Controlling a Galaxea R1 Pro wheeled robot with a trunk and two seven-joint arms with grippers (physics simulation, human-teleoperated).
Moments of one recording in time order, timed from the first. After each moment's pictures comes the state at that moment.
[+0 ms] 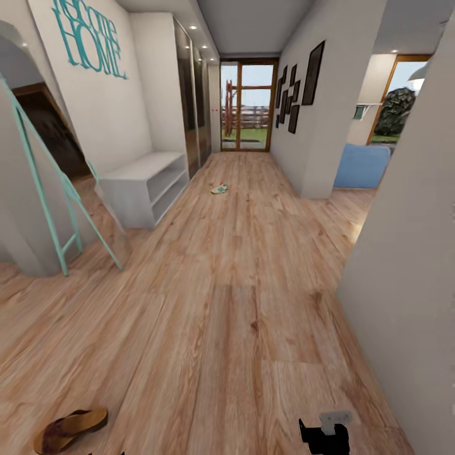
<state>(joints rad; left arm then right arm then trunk) -0.09 0.12 0.49 -0.53 -0.04 -0.38 -0.60 -0.43 -0.05 0.02 -0.12 0.03 -0.40 -0.03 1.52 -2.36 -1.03</state>
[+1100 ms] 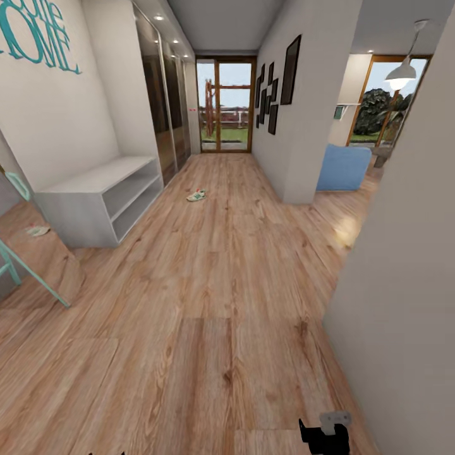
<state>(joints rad) -0.09 0.12 0.48 -0.53 -0.04 -0.38 -0.60 -0.43 -0.05 0.02 -0.12 0.04 -0.40 -0.03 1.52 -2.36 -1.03</state>
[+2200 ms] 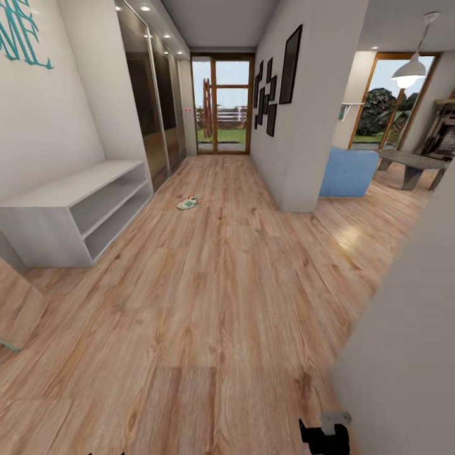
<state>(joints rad) -0.09 0.12 0.49 -0.53 -0.04 -0.38 -0.60 -0.43 -0.05 0.02 -0.12 0.04 -0.40 -0.03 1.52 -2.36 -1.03</state>
